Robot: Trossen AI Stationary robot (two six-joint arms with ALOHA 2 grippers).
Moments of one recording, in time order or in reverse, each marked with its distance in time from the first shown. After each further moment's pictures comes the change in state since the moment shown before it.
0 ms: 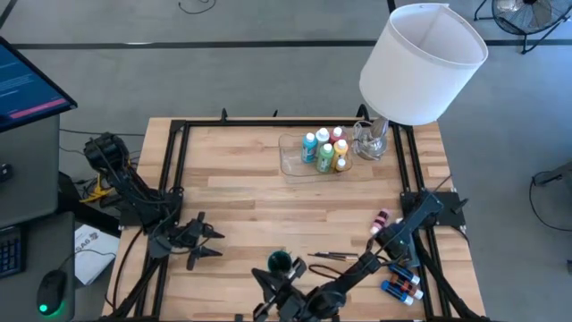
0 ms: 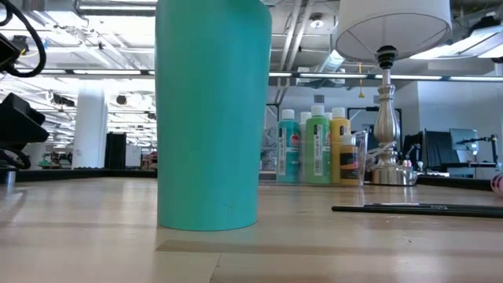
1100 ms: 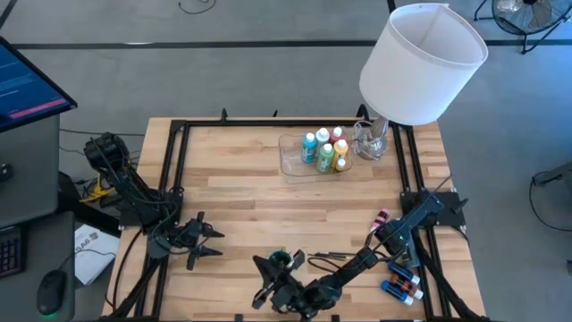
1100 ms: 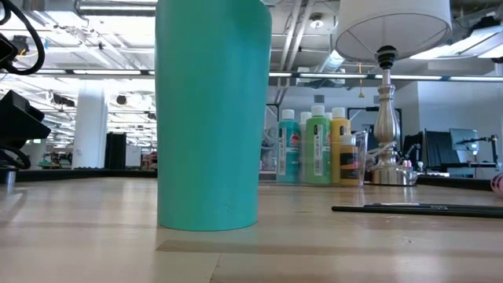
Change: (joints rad) left arm -0.014 0.000 0.001 0.006 -0.035 0.005; right arm -0.028 -0.033 -0.114 0.001 0.105 -0.072
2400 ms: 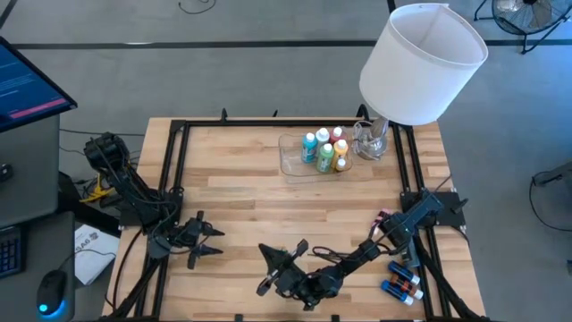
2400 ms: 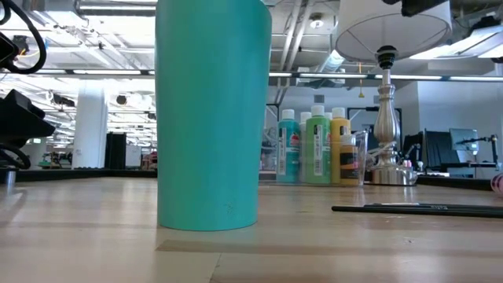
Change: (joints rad) left arm 0.000 0.000 0.000 0.000 -0.030 0.004; right arm -0.035 -0.101 -0.234 0.001 0.054 0.197
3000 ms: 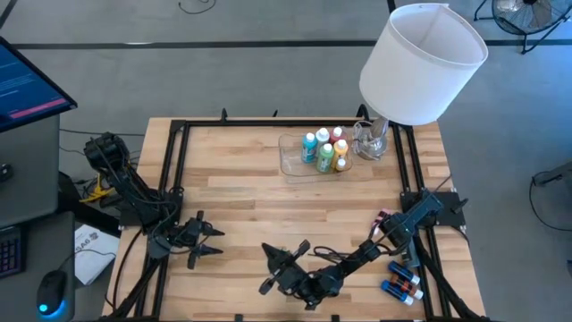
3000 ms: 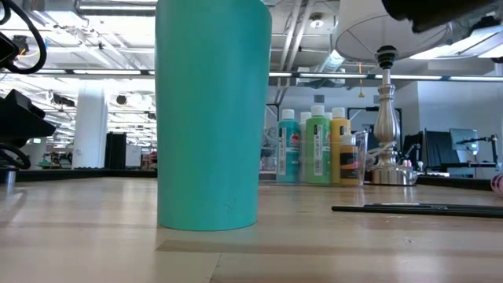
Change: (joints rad) left arm 0.000 0.000 0.000 0.000 -0.003 0.000; right arm 0.002 0.000 -0.046 0.000 0.049 0.081
